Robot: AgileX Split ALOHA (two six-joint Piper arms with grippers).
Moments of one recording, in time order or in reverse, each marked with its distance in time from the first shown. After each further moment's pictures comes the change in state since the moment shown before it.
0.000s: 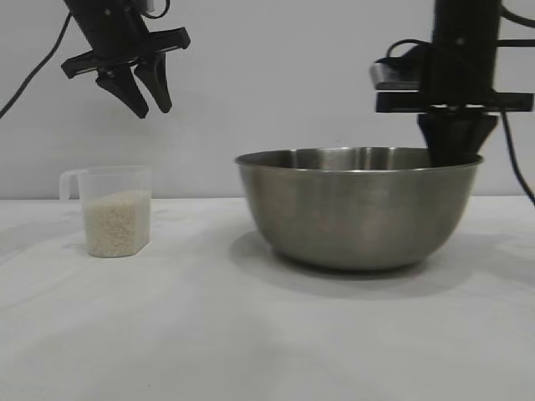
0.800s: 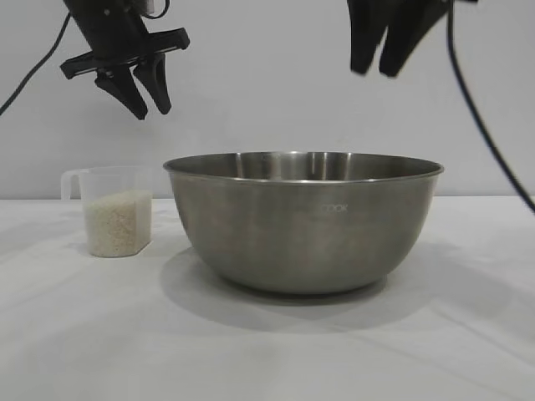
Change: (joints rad) left arm 0.000 0.000 -0.007 0.005 0.006 0.000; right arm 0.097 -0.820 0.902 -0.132 -0.684 0.072
